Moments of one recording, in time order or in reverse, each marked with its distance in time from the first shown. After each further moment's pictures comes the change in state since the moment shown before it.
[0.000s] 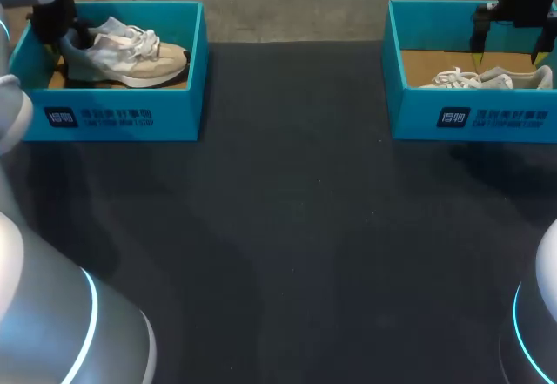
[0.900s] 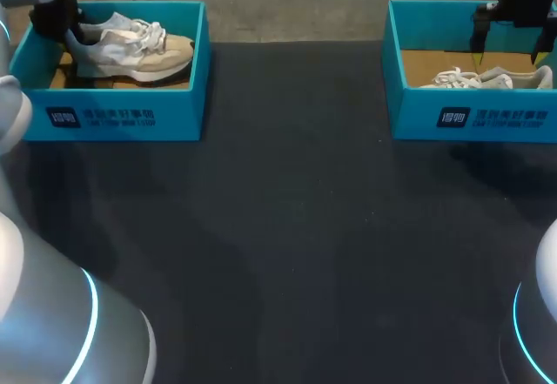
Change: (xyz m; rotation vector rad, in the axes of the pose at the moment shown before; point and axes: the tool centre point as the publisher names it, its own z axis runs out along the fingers) left arm -0.006 0.007 -0.010 -0.022 -0.019 0.074; right arm 0.000 0.000 0.000 0.000 0.000 0.000
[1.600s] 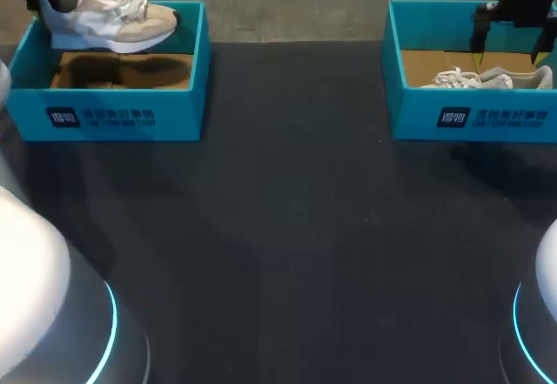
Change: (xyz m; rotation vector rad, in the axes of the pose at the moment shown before) left arm 0.032 -0.010 -0.088 0.078 0.027 -0.004; right arm 0.000 0.000 0.000 0.000 0.000 0.000
